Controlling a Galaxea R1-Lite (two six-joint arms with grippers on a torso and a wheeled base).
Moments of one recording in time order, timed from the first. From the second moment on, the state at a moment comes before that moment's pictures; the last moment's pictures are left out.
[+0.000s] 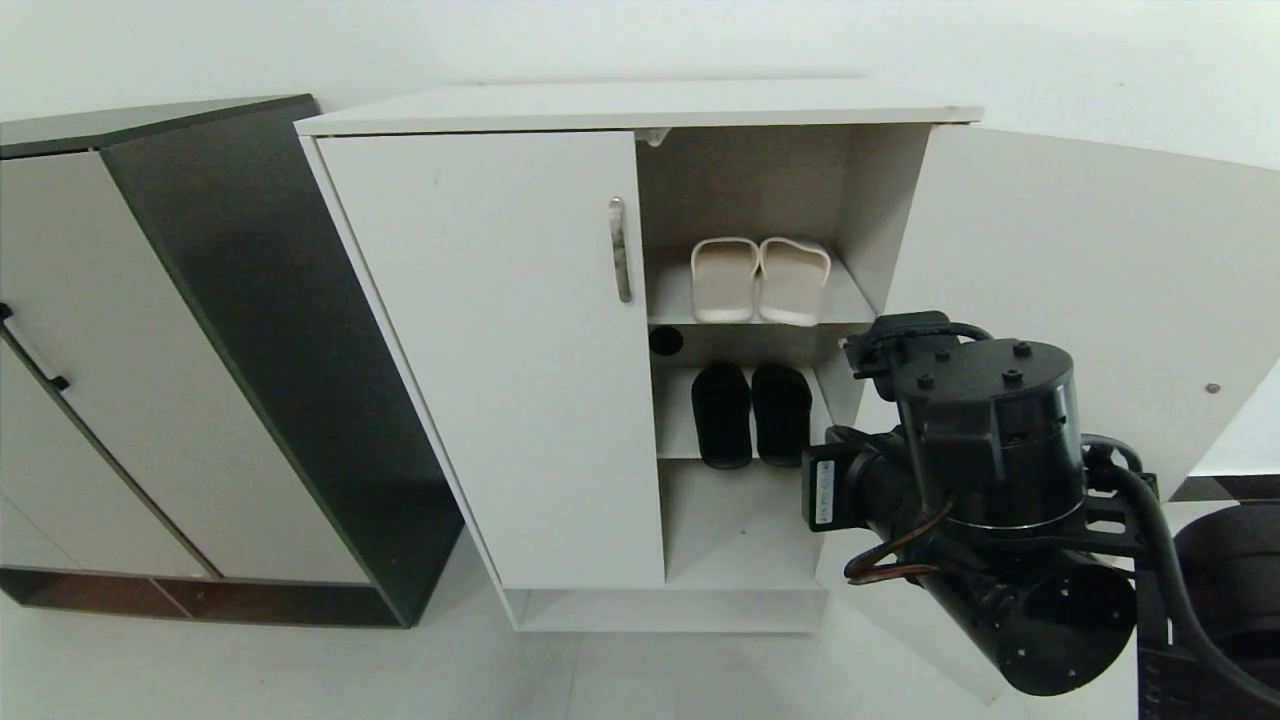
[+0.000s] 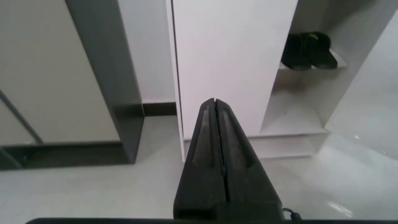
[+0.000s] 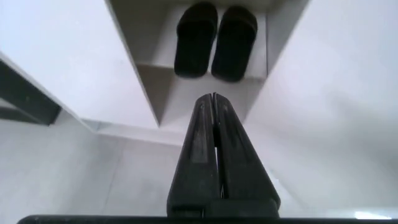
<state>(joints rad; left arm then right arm) 0.00 0.00 0.00 0.00 -0.03 0.01 0.94 1.68 -0.93 -0.41 -0.78 0.26</state>
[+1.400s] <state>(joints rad) 0.00 0.00 0.00 0.00 -0.03 0.01 0.93 1.68 -0.90 -0.44 -0.78 0.25</state>
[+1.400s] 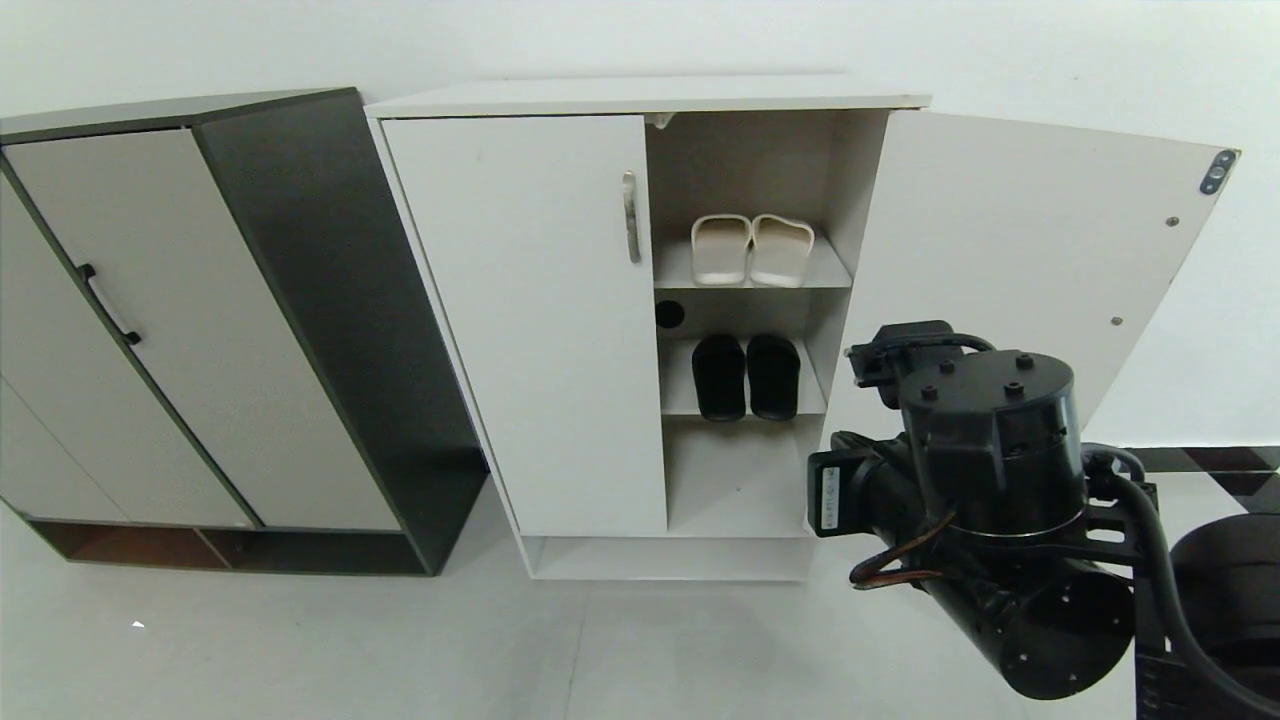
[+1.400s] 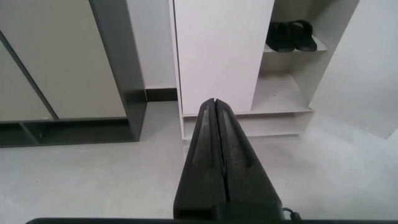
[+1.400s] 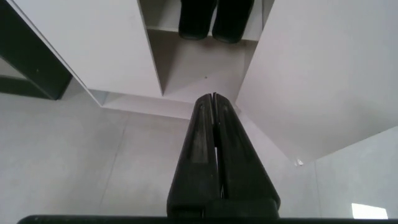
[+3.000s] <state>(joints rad) 0.00 0.00 0.00 0.00 -0.03 0.01 0.91 1.68 -0.90 -0.44 -0.77 0.24</state>
